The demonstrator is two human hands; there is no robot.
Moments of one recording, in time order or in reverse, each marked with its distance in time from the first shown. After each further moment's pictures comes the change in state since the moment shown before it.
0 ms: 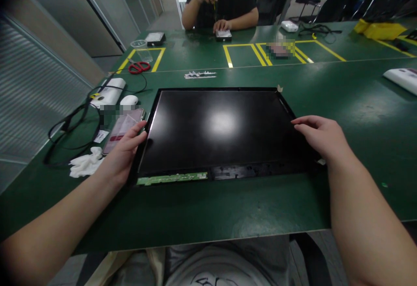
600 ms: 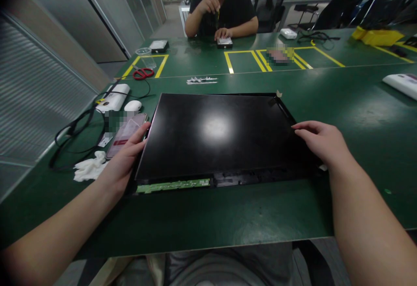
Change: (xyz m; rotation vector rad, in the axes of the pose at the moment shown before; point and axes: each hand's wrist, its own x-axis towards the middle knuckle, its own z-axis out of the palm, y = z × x) left_hand 0.007 -0.011 -0.012 -0.110 -0.088 0.008; right_hand -0.003 -0.006 -0.001 -0.005 0.011 -0.014
